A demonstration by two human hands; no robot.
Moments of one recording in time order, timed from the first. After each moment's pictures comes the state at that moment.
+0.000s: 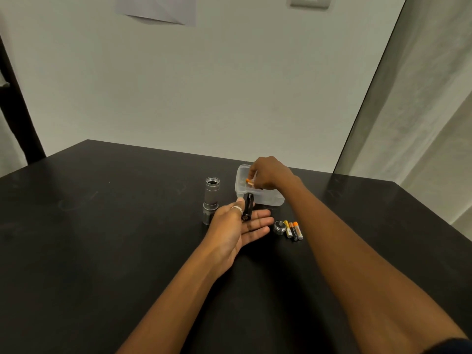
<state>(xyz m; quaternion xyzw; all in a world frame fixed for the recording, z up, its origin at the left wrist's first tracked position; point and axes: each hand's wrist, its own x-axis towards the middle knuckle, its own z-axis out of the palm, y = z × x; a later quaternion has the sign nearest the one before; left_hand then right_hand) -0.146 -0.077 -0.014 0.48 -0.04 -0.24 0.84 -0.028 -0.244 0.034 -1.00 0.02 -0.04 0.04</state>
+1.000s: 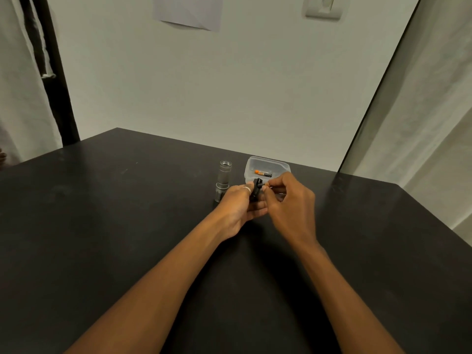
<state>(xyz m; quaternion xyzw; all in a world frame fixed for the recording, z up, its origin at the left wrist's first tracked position) -0.158 -0.074 -0.009 0.53 -0.07 -0.22 0.82 -0.208 -0.193 -0.007 -0.84 -0.04 -0.42 0.33</state>
